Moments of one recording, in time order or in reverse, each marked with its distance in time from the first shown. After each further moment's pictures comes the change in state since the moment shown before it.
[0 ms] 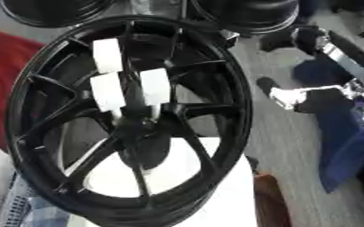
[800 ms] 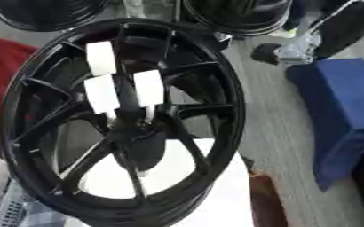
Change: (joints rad) left arm 0.003 0.000 -0.012 0.007 0.000 0.006 -0.011; right arm -0.406 -0.181 0.128 -0.007 -0.204 0.198 0.379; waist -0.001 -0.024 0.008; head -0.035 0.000
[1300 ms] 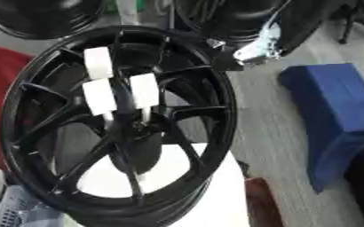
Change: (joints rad) left arm 0.021 0.002 0.001 0.031 0.000 0.003 0.005; right arm -0.270 0.208 0.166 0.042 0.101 0.131 0.201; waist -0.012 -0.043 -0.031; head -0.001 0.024
